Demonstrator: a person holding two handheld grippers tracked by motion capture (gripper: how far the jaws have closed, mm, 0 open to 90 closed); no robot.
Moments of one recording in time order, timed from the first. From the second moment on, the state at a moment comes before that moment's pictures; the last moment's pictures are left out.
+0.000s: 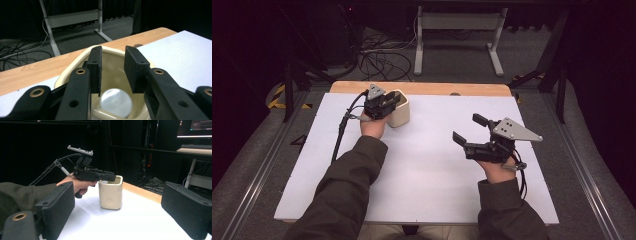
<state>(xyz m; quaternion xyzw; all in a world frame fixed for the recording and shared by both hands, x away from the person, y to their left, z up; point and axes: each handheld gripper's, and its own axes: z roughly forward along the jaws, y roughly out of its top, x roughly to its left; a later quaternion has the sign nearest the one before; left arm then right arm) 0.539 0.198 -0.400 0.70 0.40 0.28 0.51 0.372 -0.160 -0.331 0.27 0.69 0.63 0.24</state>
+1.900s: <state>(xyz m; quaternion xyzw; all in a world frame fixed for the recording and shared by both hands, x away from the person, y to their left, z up) 0.532 0.201 -0.388 0.69 0.42 0.26 0.54 0.375 -0.162 -0.335 0.28 0.69 0.62 0.24</state>
